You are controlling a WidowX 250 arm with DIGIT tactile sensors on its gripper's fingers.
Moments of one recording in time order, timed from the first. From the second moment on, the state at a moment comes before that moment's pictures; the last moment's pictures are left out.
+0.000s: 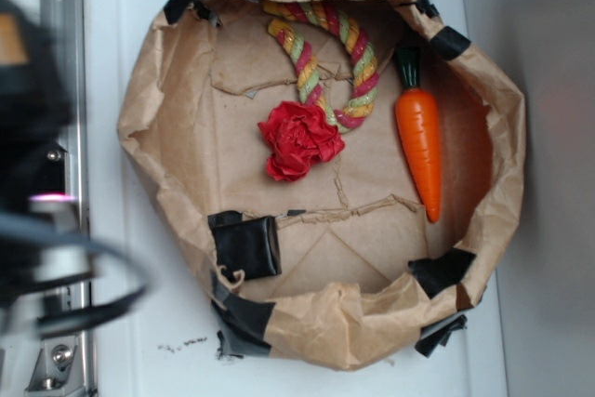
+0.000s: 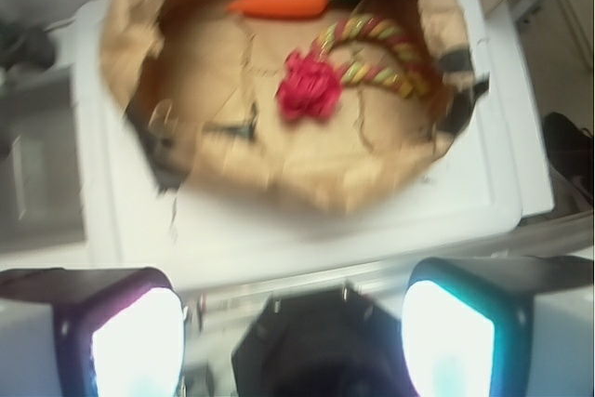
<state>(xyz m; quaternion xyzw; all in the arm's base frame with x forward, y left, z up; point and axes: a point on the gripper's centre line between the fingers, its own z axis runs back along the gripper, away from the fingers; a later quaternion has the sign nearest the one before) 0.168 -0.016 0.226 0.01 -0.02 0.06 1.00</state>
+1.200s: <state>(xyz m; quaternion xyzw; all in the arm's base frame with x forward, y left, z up) 0.225 -0.018 0.115 -0.16 0.03 -0.02 0.99</state>
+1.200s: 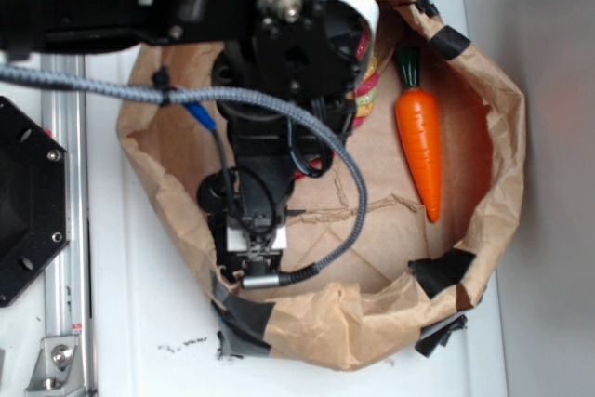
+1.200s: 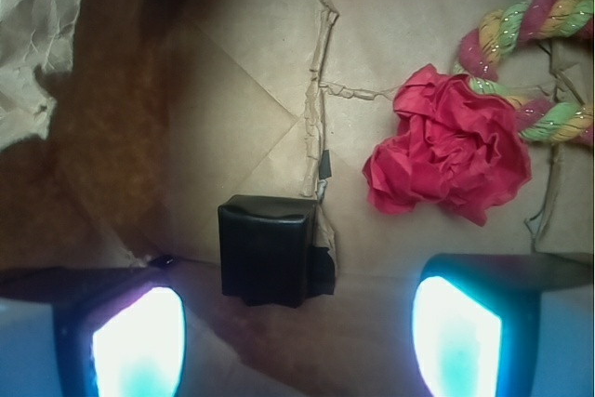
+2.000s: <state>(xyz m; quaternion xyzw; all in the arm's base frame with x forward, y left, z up) 0.229 -0.018 0.074 -0.17 0.03 0.07 0.98</state>
